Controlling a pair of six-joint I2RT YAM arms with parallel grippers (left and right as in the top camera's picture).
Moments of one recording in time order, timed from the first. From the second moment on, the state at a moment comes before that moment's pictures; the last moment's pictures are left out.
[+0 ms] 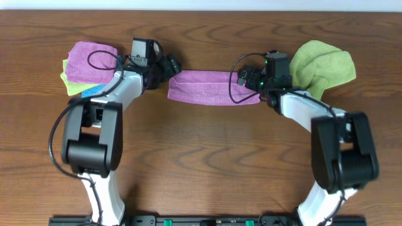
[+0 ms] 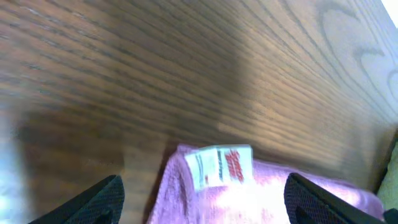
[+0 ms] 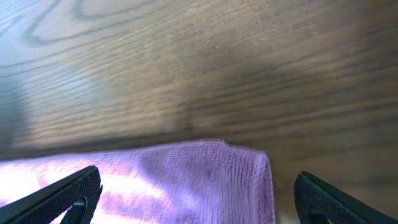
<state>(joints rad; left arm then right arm) -0.16 2.04 1.32 -0.21 0.33 -0.67 0.18 1.91 1.05 0.05 -0.11 0.54</state>
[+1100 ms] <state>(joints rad) -0.31 1.95 1.33 -0.33 0.13 -0.65 0.18 1.56 1.06 -0.57 -0.23 0.81</state>
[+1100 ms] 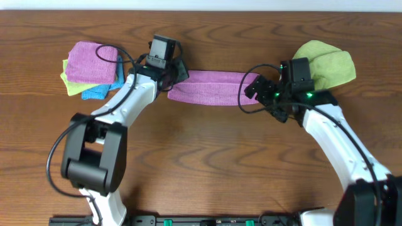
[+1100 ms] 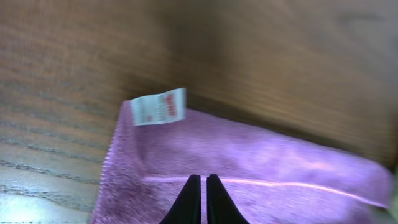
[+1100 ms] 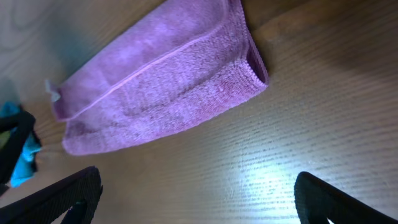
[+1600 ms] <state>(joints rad) -0.31 2.05 1.33 -0.30 0.09 -0.68 0.18 1.71 1.06 -0.49 -0.24 0.83</state>
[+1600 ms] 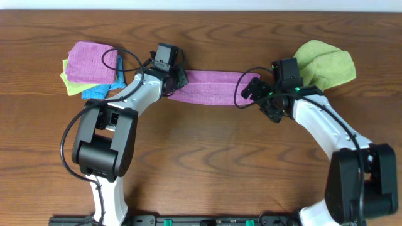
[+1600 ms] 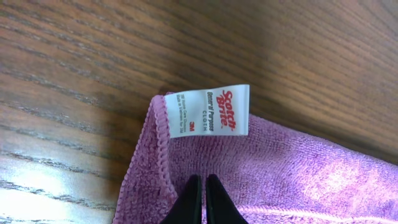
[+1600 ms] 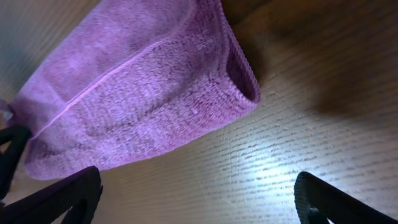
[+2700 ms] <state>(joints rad) -0.31 2.09 1.33 -0.30 0.08 -0.68 0.18 1.89 1.06 -0.23 -0.22 0.86</state>
